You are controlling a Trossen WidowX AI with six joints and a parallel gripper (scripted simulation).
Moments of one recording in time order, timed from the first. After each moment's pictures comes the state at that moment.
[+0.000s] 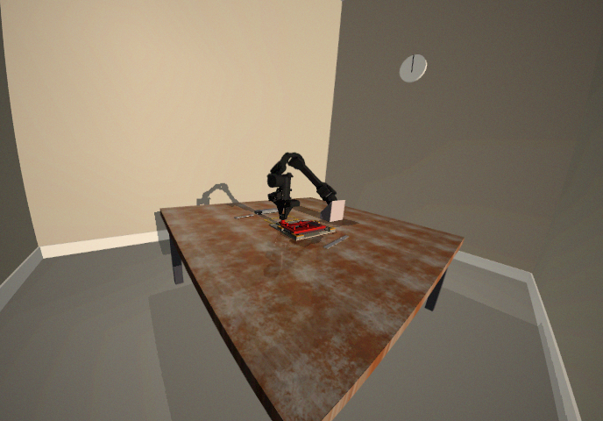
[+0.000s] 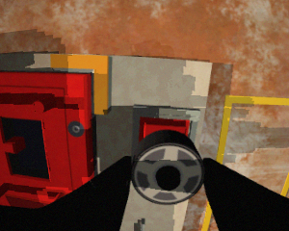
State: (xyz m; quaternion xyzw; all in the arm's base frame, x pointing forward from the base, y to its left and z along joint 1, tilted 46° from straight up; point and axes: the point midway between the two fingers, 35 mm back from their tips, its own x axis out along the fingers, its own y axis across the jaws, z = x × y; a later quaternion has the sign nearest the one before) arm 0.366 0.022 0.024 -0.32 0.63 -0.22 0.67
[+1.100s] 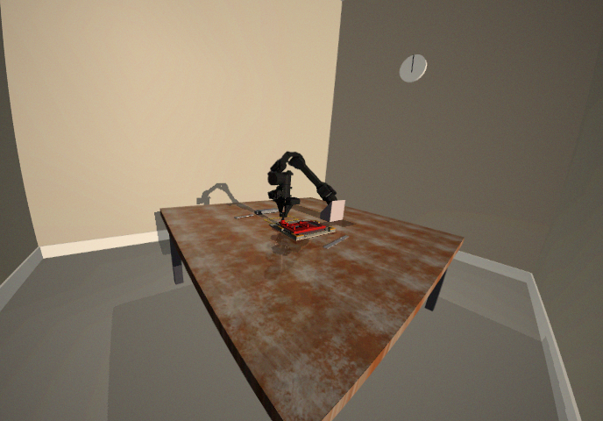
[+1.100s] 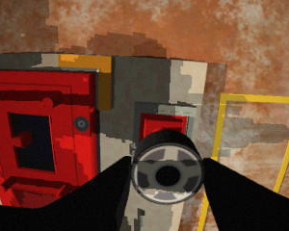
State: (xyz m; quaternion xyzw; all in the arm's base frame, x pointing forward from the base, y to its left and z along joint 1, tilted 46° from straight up) arm 0.365 0.030 0.032 -0.32 0.63 -0.22 0.67
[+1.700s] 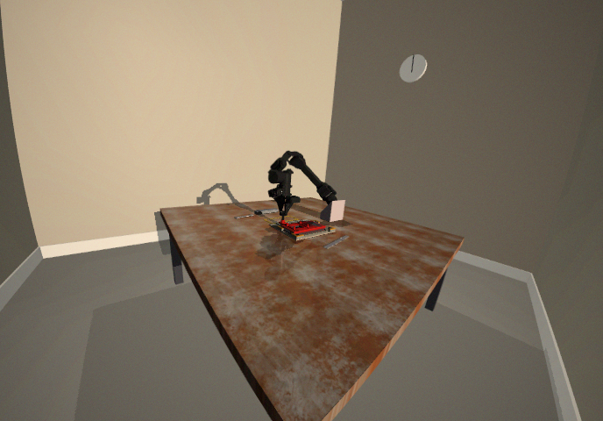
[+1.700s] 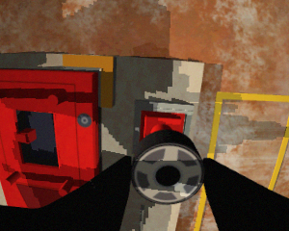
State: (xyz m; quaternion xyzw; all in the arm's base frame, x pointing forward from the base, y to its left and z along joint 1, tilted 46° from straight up) arm 0.364 0.035 0.037 -0.32 0.63 -0.22 0.67
